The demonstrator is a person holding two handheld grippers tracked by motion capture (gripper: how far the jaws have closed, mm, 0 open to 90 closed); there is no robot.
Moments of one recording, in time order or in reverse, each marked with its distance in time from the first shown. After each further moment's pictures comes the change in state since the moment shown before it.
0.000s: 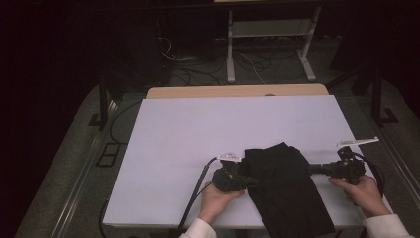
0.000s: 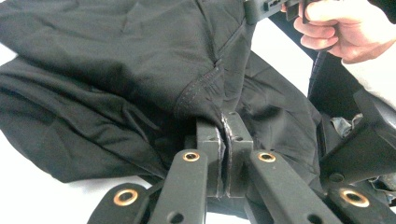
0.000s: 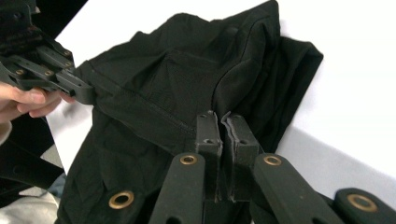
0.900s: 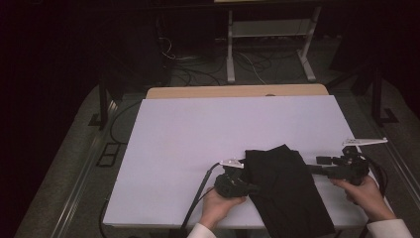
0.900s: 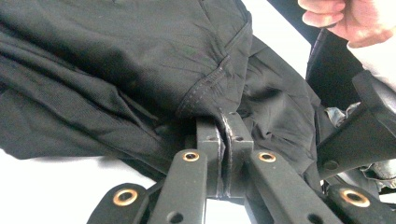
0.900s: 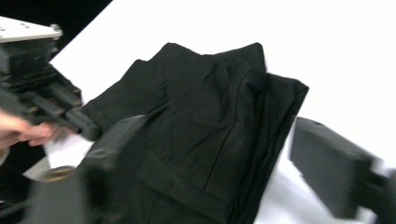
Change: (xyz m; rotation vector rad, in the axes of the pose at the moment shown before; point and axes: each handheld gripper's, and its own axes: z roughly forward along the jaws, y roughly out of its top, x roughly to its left) left arm -0.003 -0.012 0.009 0.034 -0.022 -0.008; right arm 0.008 0.003 -0.009 -0.105 -0.042 -0.035
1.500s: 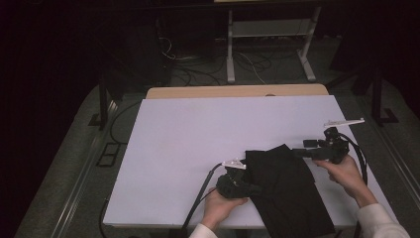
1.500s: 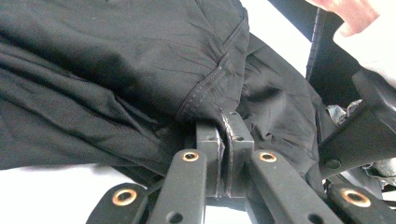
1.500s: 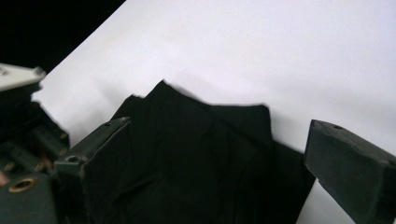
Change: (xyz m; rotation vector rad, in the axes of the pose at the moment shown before) left arm -0.002 0.000 0.005 0.000 -0.003 0.013; right arm -0.010 0.049 0.042 0.011 0.039 -0.036
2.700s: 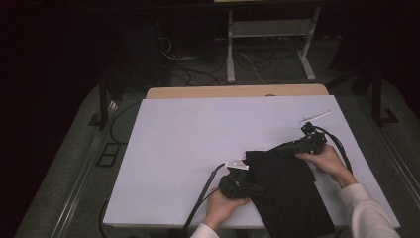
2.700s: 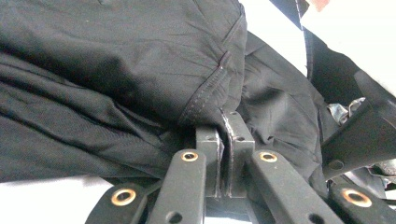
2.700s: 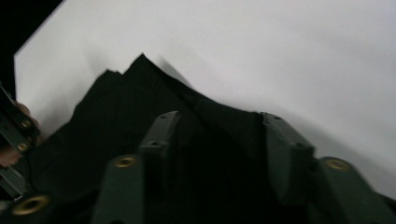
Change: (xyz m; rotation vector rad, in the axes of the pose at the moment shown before) left arm -0.001 0.001 0.006 0.001 0.000 0.014; right arm -0.025 0.017 0.059 0.224 0.096 -0.046
